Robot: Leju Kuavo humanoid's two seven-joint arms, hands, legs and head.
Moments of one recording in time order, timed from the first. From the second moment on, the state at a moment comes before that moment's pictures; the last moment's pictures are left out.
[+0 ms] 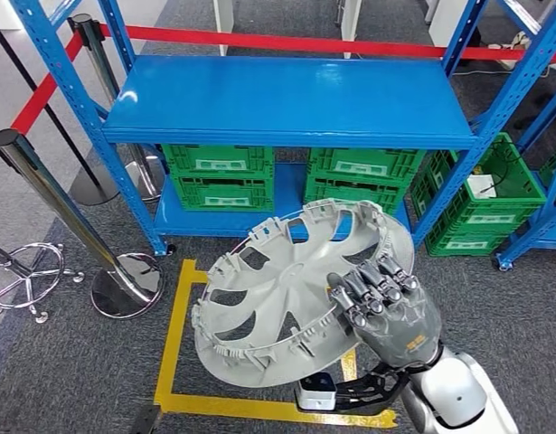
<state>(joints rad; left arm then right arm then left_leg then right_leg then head) -0.08 -0.11 -0.05 -0.22 0.01 0.24 -0.12 -0.06 -0.11 0.53 -1.87 1.55 -0.70 -0.32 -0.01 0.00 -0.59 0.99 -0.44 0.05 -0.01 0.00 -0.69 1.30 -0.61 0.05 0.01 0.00</state>
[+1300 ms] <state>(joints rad) -0.08 -0.13 -0.12 -0.22 -0.06 0.20 -0.13 0.04 -0.03 0.41 -1.94 1.55 -0.70 -0.41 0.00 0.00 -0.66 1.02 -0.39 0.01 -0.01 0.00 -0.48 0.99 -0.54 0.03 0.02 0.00</state>
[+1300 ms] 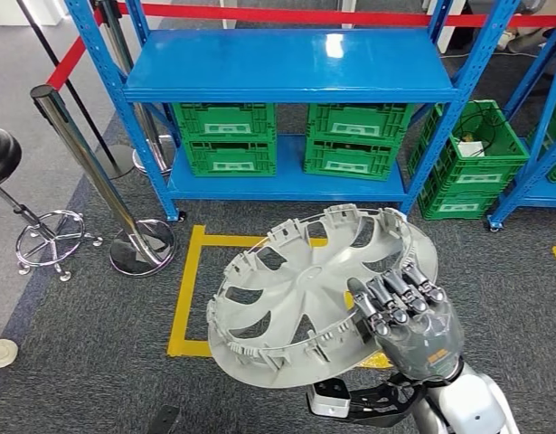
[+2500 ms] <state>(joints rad) -0.09 -0.13 -0.14 -0.21 -0.11 0.18 -0.11 0.02 -0.01 0.41 -1.89 1.55 -0.70 -0.45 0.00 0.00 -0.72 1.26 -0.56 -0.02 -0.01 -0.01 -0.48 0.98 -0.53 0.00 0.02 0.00</state>
